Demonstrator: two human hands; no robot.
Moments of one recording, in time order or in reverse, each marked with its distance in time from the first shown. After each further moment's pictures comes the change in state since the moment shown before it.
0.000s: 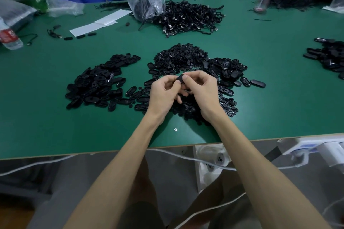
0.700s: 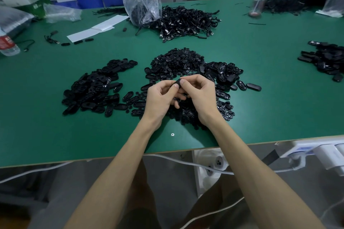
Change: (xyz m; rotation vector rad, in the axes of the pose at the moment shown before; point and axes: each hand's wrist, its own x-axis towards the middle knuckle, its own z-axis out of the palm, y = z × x) left_hand 0.001 -0.001 -0.001 -0.056 -0.012 -0.042; right_hand 0.002 0.002 -0.003 0.062 0.000 -0.017
